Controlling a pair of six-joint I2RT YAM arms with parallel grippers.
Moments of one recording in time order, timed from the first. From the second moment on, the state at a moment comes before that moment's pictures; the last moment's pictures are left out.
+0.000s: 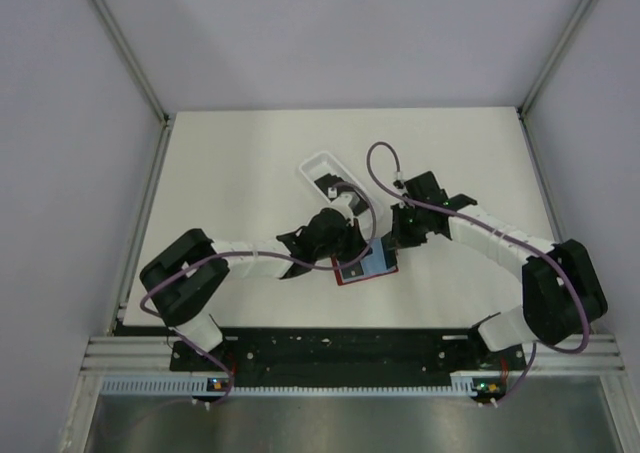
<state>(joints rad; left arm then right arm) -0.91 1.65 0.79 0.32 0.07 -0.72 0.47 1.42 0.89 -0.52 -0.24 0.41</state>
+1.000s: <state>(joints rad) -0.93 1.86 0.94 0.31 0.09 -0.71 0.47 1.50 0.91 -0.57 -0.11 0.39</state>
